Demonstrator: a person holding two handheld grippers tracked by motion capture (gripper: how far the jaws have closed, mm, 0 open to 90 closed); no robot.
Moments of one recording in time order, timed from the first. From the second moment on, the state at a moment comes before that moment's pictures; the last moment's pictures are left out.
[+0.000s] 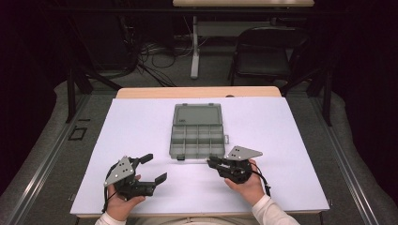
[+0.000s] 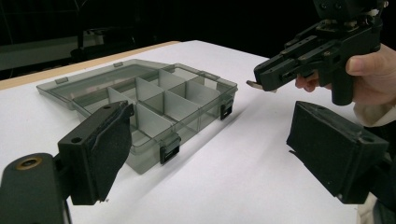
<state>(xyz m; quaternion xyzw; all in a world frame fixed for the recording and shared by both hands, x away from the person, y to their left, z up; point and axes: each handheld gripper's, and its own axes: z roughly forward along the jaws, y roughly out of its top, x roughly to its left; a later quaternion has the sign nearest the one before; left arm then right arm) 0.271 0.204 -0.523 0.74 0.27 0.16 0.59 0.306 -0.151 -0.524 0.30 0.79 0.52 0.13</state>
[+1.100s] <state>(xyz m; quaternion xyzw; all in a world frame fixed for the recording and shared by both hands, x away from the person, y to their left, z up) 0.270 0.204 -0.523 0.74 0.27 0.16 0.59 0.355 -0.144 -0.497 0.31 0.79 0.50 0.16</state>
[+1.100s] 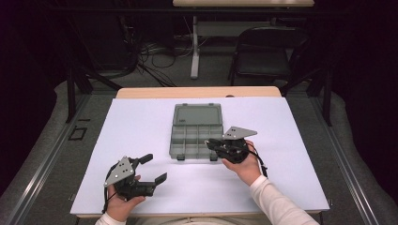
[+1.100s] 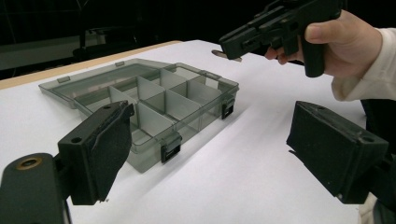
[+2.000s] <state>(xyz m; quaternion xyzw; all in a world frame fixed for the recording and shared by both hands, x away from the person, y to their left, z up) 0.271 0.204 -0.524 0.74 0.27 0.16 0.59 0.400 -0.127 -0.502 0.33 0.81 0.45 0.16</state>
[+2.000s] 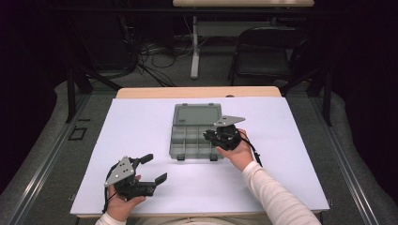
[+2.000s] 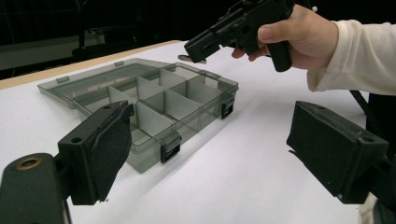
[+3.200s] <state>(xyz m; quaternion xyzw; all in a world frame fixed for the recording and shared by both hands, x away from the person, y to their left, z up) 0.271 0.203 -0.524 0.75 0.27 0.16 0.59 0.435 -0.112 -0.524 0.35 0.82 0.42 0.17</state>
